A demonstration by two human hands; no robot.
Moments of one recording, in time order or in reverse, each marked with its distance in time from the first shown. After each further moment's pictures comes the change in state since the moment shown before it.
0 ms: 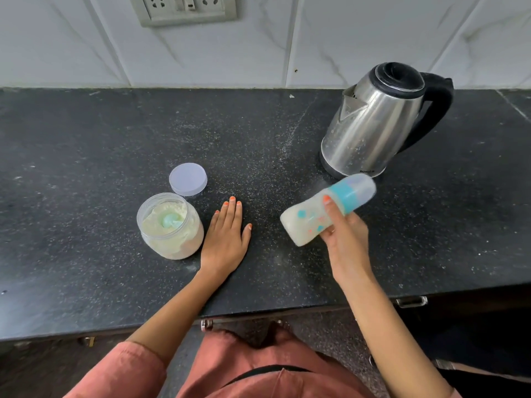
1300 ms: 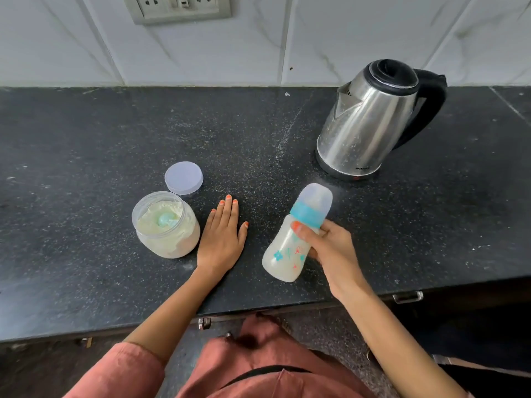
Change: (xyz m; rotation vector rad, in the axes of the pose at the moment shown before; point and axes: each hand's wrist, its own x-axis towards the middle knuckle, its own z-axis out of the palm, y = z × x) left_hand 0.001 -0.001 0.002 0.007 -0.005 -0.008; right_hand -0.018 0.009 -0.007 -0.406 -0.138 0.067
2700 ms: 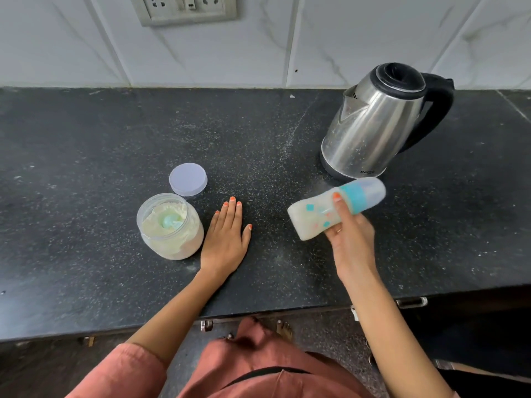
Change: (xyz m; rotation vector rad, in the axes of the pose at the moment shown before) left_hand 0.000 0.000 0.000 -0.010 0.000 0.004; right_hand 0.021 -0.016 -0.007 0.492 0.175 -0.042
